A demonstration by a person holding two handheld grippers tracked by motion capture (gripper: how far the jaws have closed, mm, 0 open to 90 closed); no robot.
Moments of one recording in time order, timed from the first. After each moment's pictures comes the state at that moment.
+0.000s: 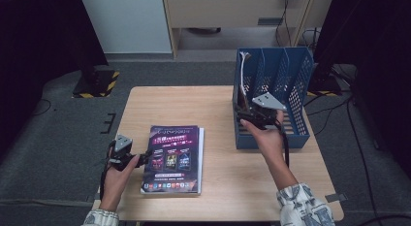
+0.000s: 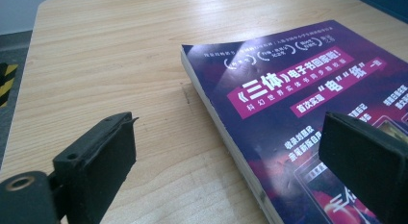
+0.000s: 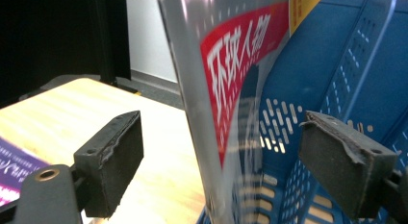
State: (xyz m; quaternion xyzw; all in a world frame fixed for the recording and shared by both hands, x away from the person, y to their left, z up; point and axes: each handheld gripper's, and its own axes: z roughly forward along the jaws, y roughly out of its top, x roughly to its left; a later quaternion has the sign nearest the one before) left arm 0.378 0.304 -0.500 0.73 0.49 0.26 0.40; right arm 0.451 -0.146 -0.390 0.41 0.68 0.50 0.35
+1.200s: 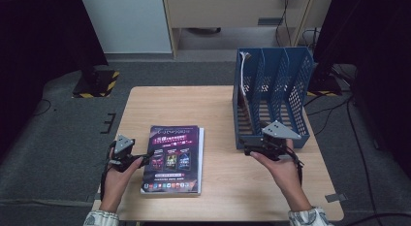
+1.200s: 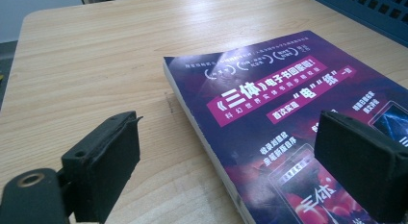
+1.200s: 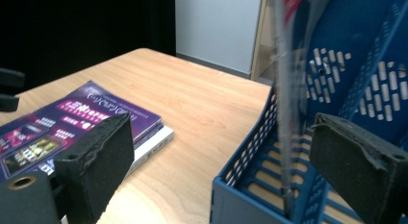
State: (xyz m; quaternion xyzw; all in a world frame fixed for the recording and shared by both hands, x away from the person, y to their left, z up) left arm 0.373 0.298 -0.495 0.73 0.47 0.25 0.42; right arm 0.375 -0.168 -0.416 0.38 0.72 0.52 0.27
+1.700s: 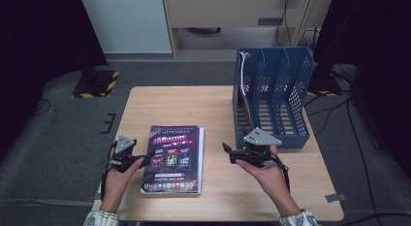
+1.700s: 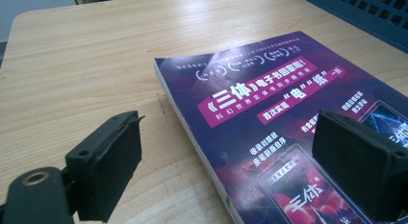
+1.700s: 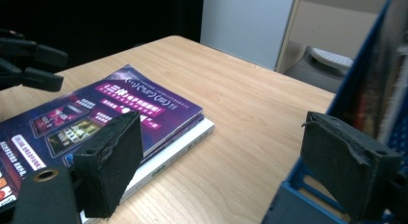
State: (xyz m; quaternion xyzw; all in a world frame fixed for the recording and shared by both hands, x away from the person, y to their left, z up) left arm 0.372 0.295 -0.494 0.73 0.47 0.25 0.43; right arm 0.364 -0.127 -0.426 0.33 0.75 0.51 0.25
